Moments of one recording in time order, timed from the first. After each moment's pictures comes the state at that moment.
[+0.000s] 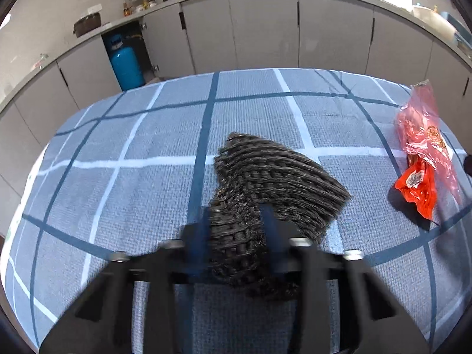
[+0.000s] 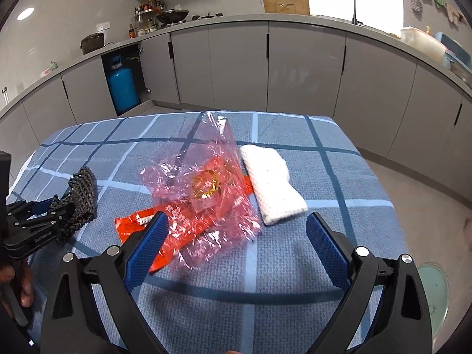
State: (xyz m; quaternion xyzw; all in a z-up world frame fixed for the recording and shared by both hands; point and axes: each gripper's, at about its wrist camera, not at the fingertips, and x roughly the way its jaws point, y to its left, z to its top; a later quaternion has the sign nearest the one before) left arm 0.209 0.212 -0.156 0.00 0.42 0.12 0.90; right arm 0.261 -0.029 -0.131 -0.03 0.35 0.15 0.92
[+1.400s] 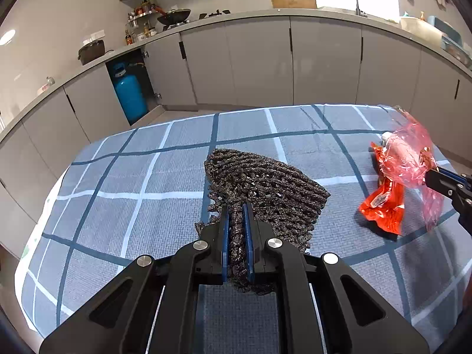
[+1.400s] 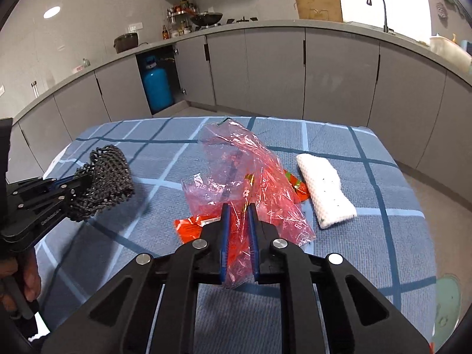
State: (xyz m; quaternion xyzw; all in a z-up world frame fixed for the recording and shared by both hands) left arm 0.183 0.191 -0.101 0.03 0.36 0.13 0.92; right arm 0.230 -0.009 -0.113 -0.02 0.34 0.22 0.91
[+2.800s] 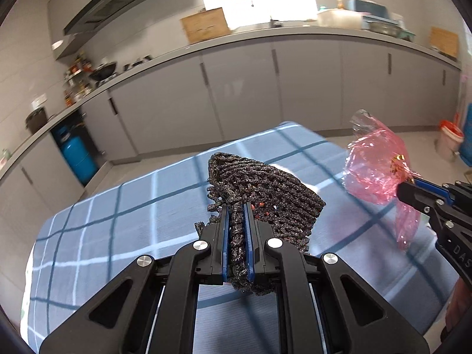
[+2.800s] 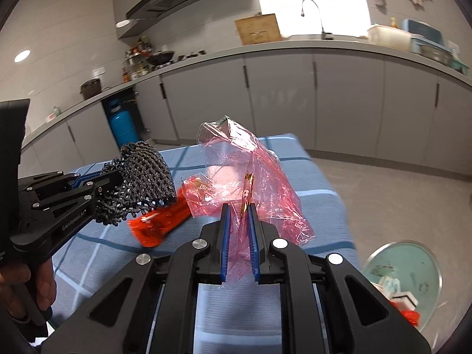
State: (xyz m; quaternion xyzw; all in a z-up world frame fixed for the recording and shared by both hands) left arm 0.199 0.014 -0.062 0.12 0.31 -0.02 0.94; right arm 0.175 -0.152 -0.091 0.05 0.29 0.12 0.95
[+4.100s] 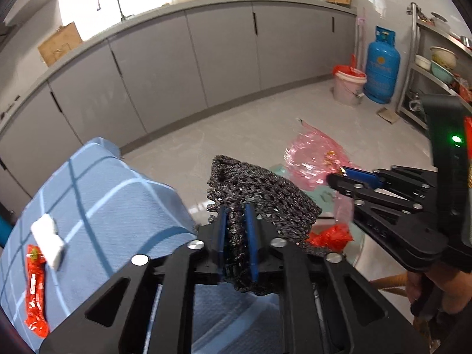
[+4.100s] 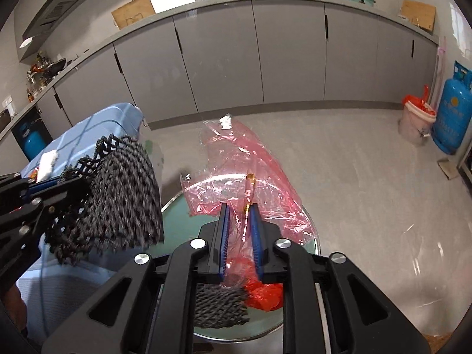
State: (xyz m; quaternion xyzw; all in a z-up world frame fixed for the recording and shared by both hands) left arm 0.205 -0.257 -0.144 0.19 0.35 -0.28 0.87; right arm 0.171 -0.391 -0.207 0.12 0.38 -0.07 0.92
